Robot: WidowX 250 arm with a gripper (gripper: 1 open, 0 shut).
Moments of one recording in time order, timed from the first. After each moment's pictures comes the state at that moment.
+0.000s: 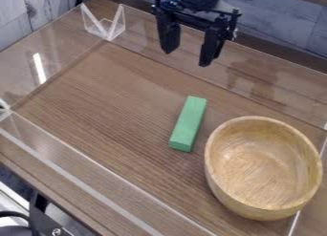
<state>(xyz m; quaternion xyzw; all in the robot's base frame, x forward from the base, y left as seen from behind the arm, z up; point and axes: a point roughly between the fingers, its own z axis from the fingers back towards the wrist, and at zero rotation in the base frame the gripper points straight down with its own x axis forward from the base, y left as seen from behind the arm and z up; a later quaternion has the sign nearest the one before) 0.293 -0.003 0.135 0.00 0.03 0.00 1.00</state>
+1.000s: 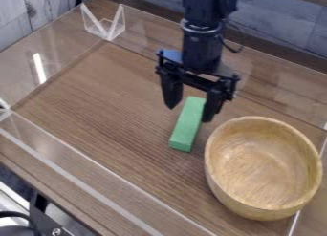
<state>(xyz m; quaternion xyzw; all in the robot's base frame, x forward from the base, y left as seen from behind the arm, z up) 0.269 -0.016 0.077 -0.02 0.03 0.00 1.00</state>
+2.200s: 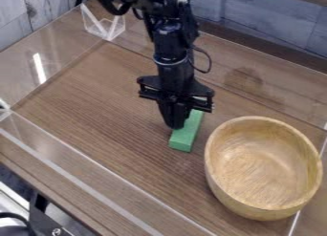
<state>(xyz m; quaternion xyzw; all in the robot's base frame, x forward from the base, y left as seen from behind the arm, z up) 0.274 0.002 0.029 -0.04 -0.02 0.08 1.00</state>
